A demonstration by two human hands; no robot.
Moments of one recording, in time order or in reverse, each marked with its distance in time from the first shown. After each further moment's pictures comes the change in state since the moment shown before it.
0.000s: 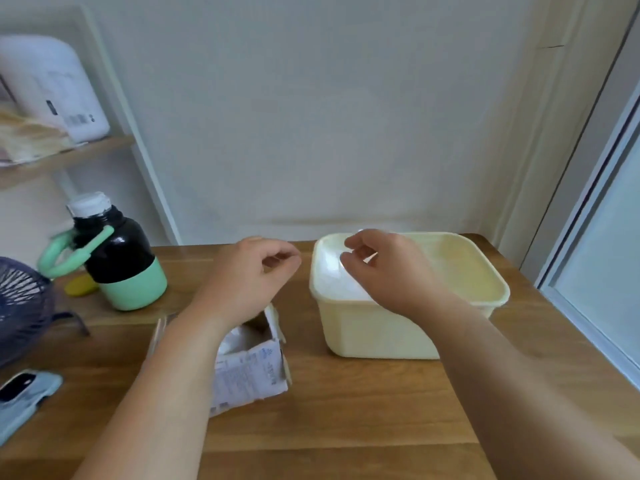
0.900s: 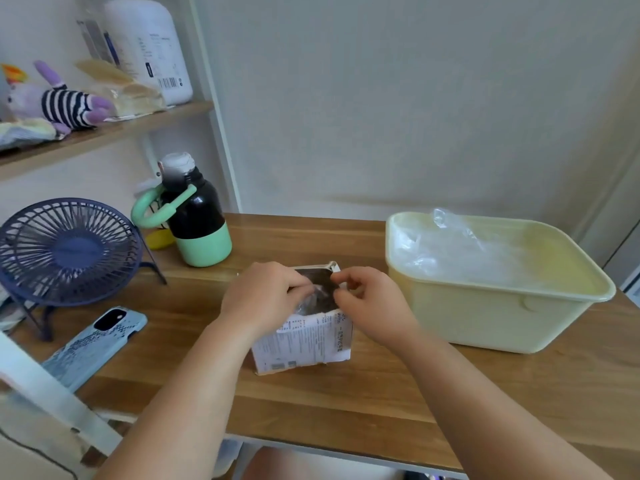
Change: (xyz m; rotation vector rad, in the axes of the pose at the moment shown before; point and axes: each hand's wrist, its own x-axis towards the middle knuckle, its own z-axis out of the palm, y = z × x) left_hand -0.058 -0.077 -0.013 0.343 -0.121 -0.159; right_hand -0.024 -0.026 0.124 0.242 -0.236 0.023
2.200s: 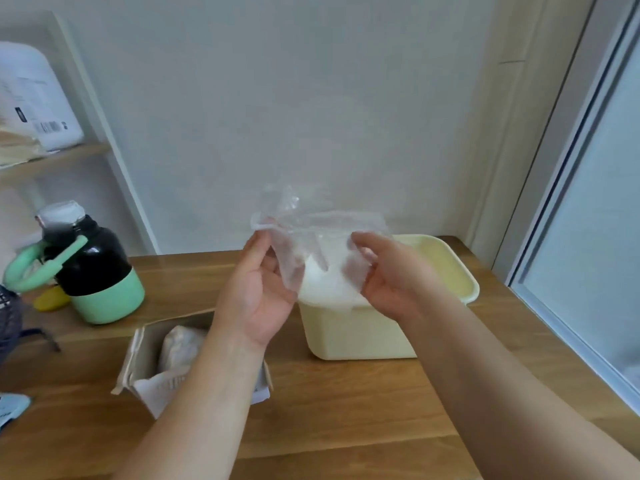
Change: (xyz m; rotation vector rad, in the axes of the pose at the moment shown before) left_hand 0.050 0.117 0.011 -2.217 -0.082 -0.075; right_hand -0.004 -0.008 -0.130 1.176 0.308 0.398
